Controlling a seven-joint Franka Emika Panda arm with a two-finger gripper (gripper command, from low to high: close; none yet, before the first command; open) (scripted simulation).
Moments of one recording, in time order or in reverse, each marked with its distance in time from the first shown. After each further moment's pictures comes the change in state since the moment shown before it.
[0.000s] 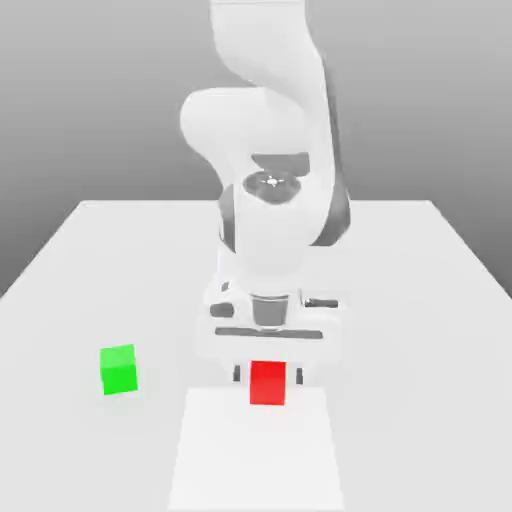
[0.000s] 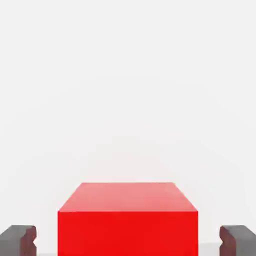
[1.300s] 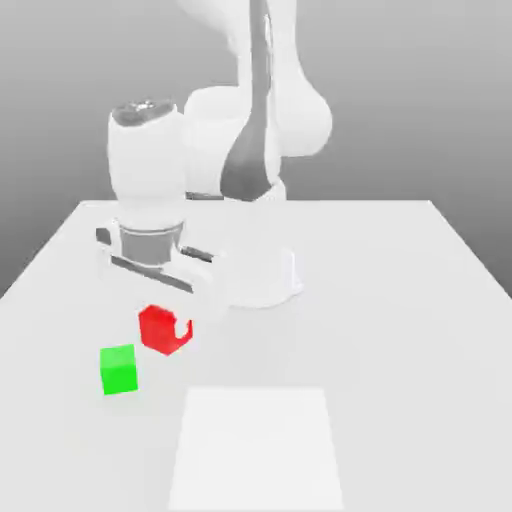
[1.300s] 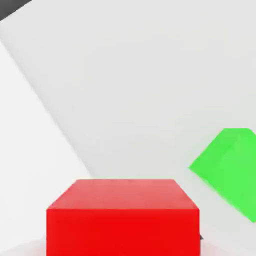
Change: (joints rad) arm -0.355 -0.391 -0.187 0.024 0.080 -0.411 0.052
